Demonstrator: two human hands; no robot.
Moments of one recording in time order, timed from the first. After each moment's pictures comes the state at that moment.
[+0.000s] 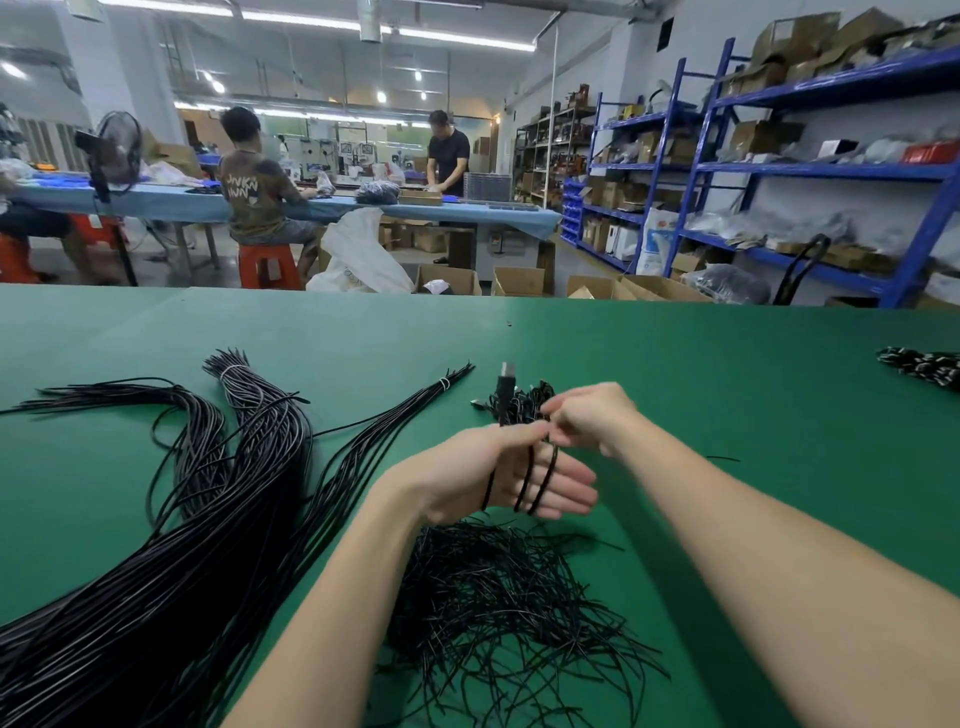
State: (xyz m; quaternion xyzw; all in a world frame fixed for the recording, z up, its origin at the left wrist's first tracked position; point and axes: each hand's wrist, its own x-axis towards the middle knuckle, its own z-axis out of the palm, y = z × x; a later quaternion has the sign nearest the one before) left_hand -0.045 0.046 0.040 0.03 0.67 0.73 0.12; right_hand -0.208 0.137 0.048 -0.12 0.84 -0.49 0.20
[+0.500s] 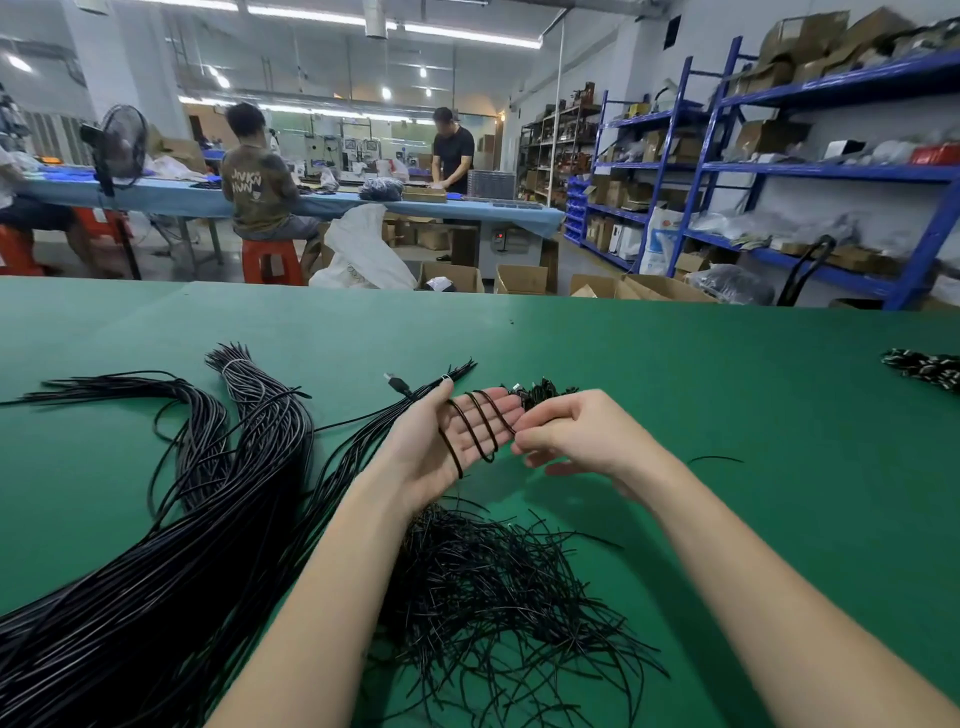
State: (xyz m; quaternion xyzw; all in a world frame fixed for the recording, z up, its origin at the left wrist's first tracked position) left_hand -0.050 0.012 0.023 -0.10 0.42 0.90 -0.11; right_hand -0.141 0.167 0.062 -0.29 0.80 -0.47 0.24
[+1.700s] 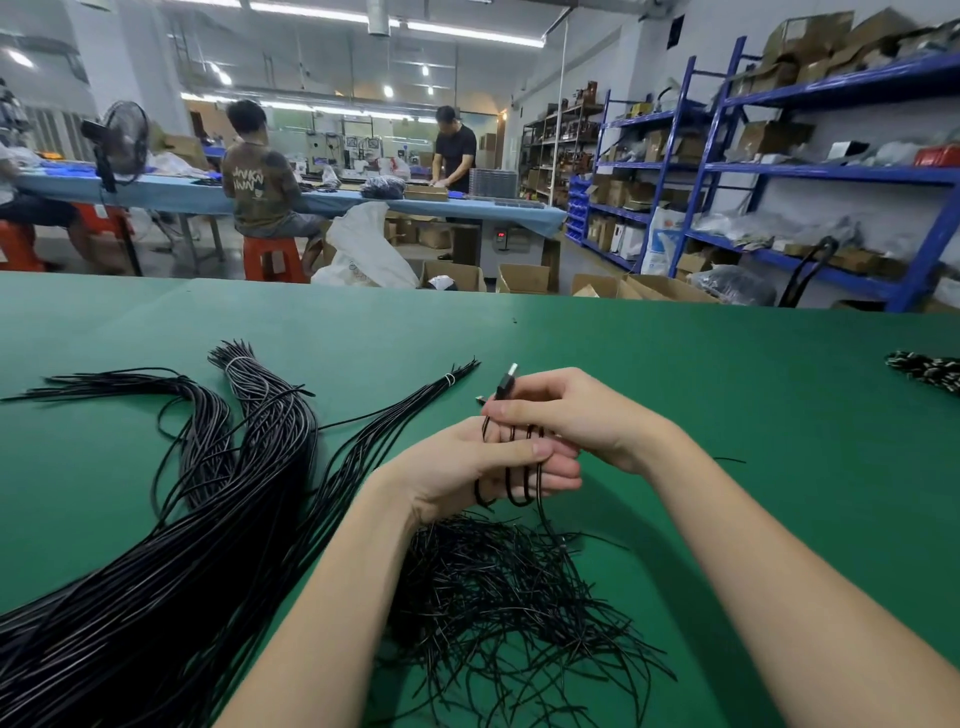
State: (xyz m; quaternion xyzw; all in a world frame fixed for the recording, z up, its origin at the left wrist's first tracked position) left_hand -0.037 0.036 0.028 0.06 0.61 0.79 0.02; right_hand -0.151 0.151 0.072 -0.46 0.72 -0.45 0.26
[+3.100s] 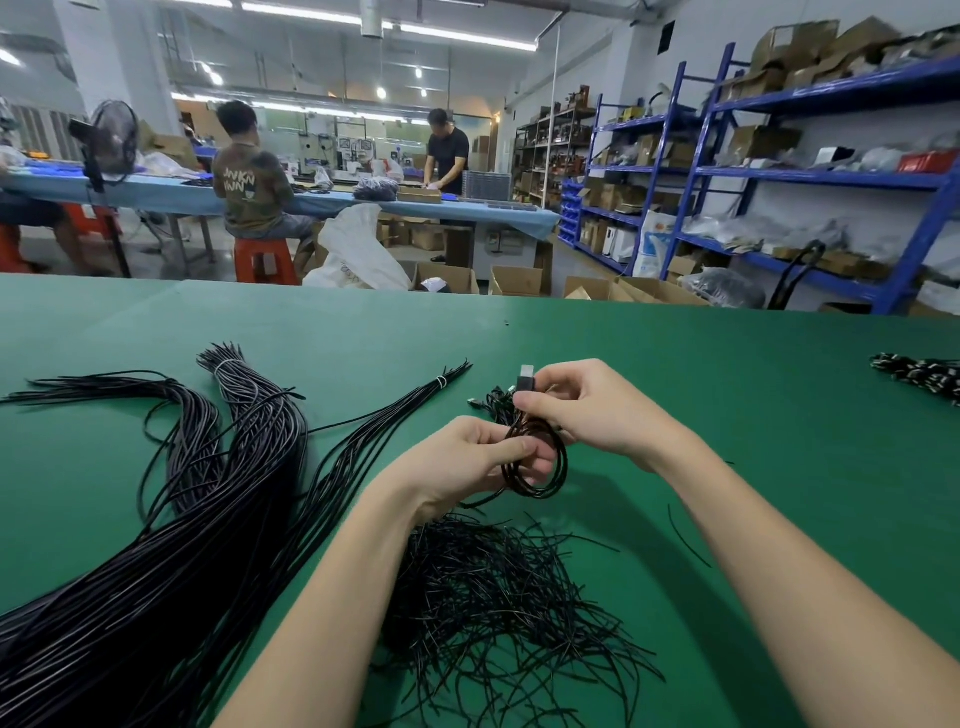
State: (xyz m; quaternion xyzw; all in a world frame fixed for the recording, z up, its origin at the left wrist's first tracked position) left_hand -0.050 0.033 0.020 -0.06 0.69 0.72 -0.04; right_hand -0.163 0.167 0.078 -0.43 0.79 -0.41 0.13
